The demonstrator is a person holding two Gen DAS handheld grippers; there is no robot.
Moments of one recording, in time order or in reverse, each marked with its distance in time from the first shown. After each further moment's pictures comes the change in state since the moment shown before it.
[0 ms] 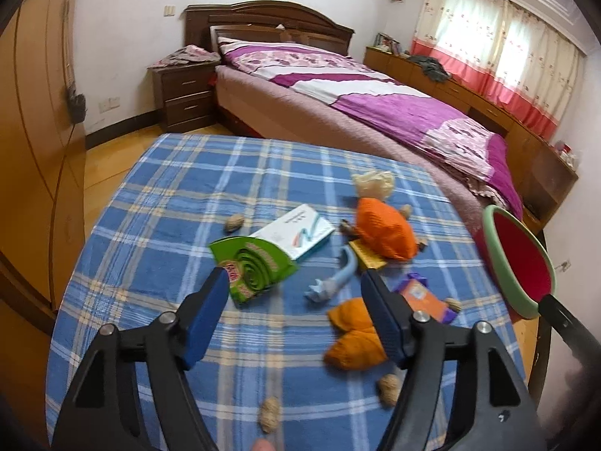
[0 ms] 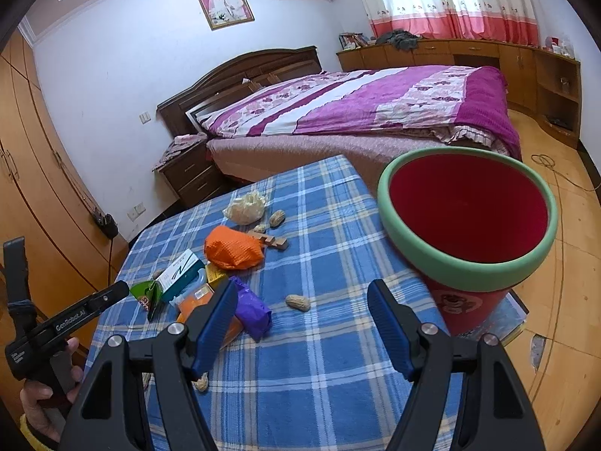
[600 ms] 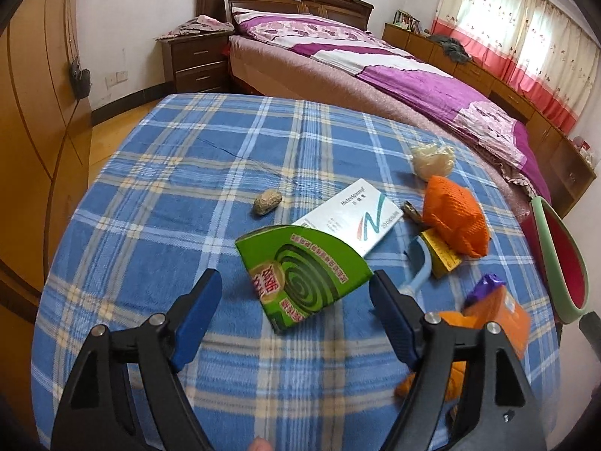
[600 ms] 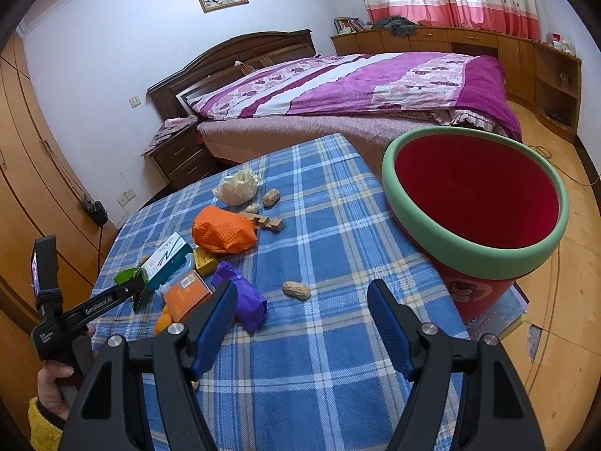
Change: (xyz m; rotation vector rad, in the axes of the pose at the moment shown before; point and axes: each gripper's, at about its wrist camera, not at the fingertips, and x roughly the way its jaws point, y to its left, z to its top) left arm 0.074 0.035 0.001 -0.019 0.104 0.044; right arm 0.025 0.005 -0.006 -0.001 0.065 -0.039
